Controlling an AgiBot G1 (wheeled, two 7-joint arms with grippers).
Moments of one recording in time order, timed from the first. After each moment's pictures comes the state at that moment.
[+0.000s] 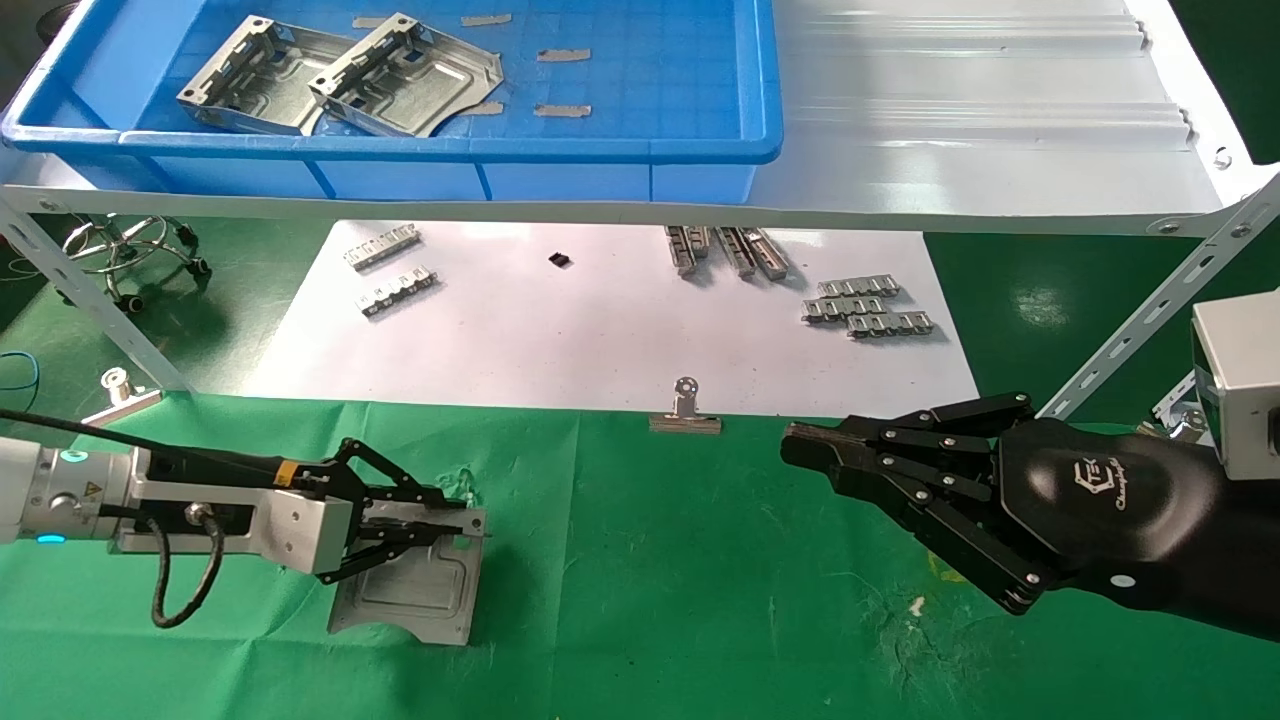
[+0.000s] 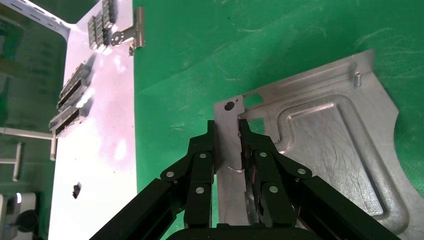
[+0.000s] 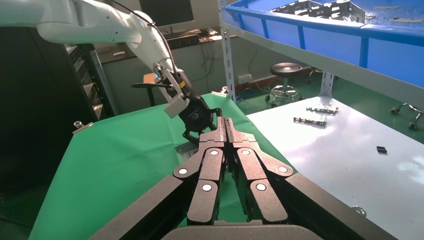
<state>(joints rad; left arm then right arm) -1.68 1.00 1.09 -0.07 0.97 1.50 1.15 1.05 -0.52 -0.40 1.18 -0.59 -1.37 0.10</state>
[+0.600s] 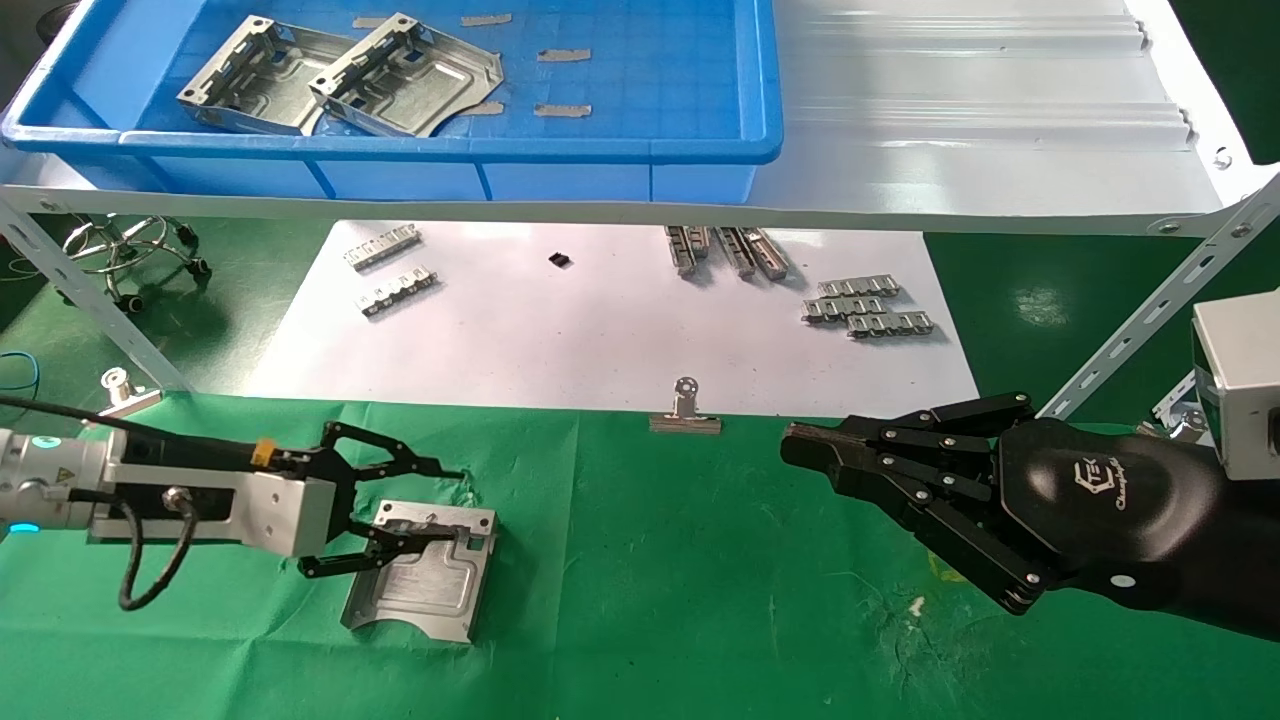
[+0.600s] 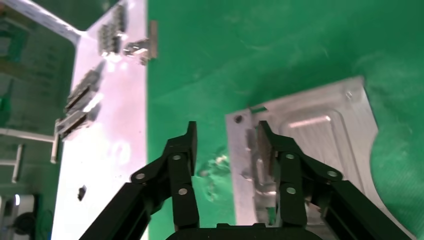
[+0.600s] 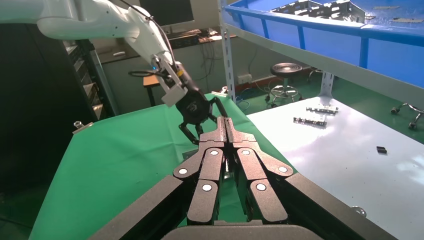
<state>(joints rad) -1.71 0.98 1.08 -0.05 0.95 1.57 1.11 1.05 -0.52 -0.40 1.18 -0.59 -1.37 0.10</state>
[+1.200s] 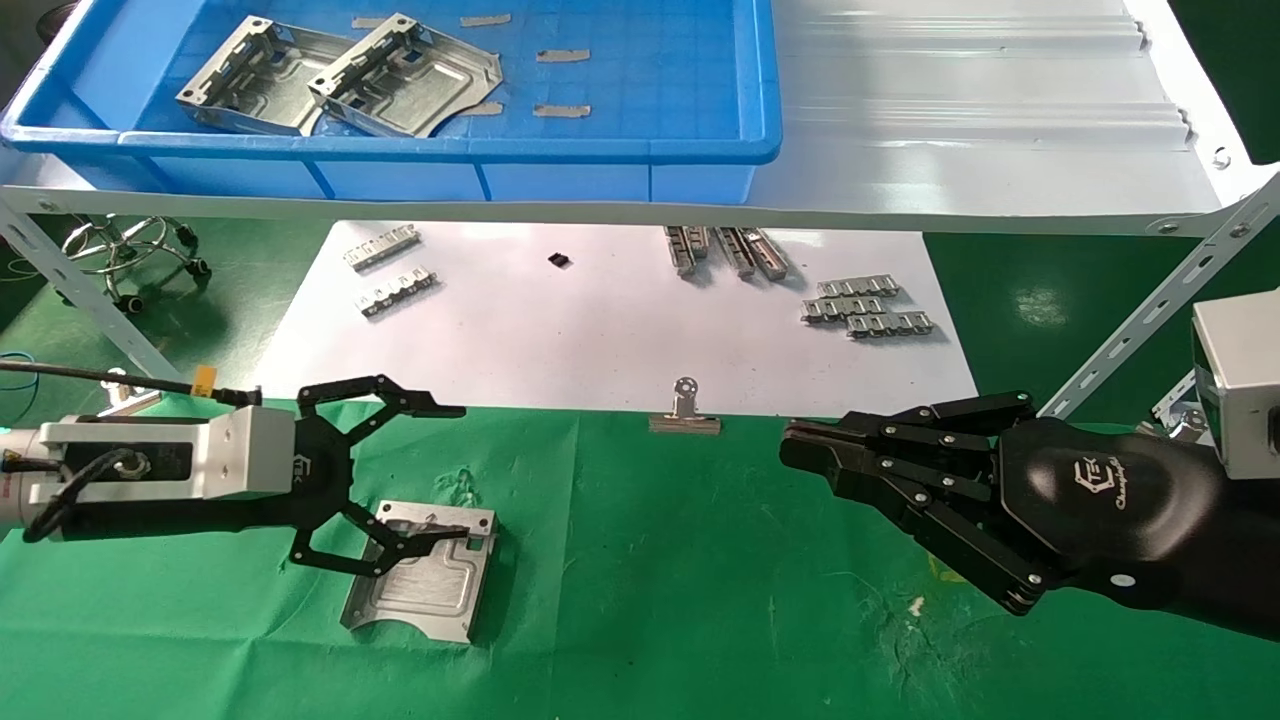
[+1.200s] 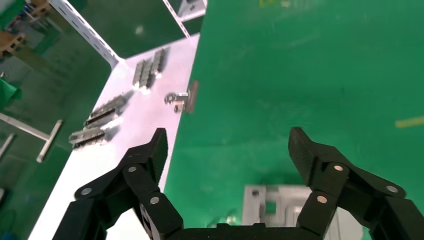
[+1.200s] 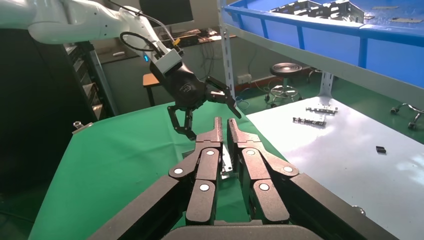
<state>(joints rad) -1.63 0.90 0.96 -0.26 0.88 1.59 0.80 1.05 -0.52 -0.40 1.18 -0.59 -1.37 0.10</state>
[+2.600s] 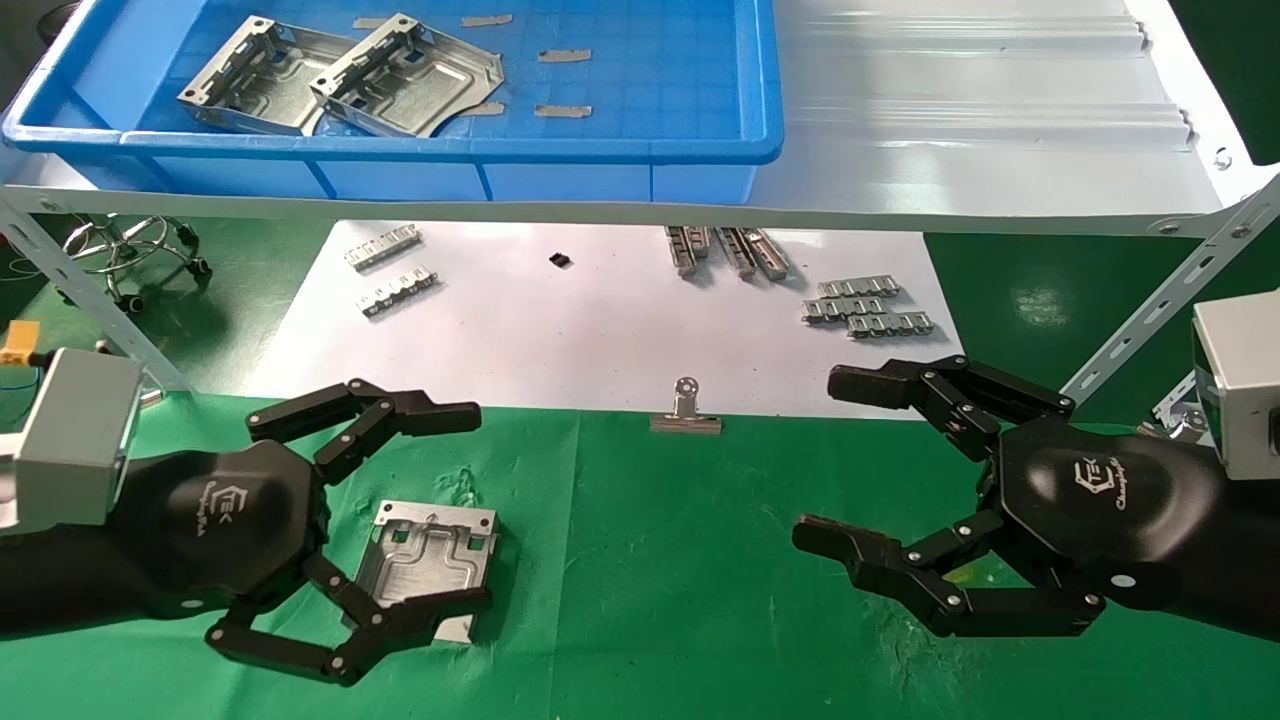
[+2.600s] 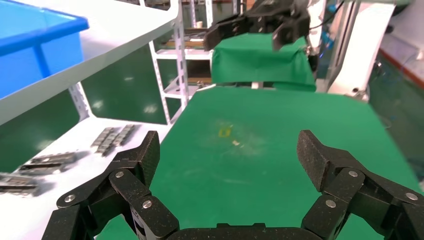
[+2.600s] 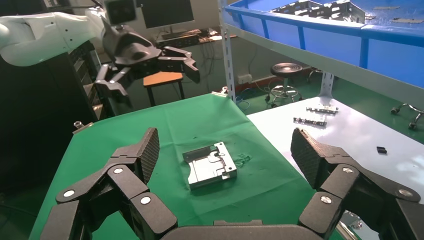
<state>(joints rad) -1.18 0.67 0.41 -1.08 0.76 1.51 0.01 1.05 -0.52 -0.40 1.18 -0.59 -1.37 0.10</state>
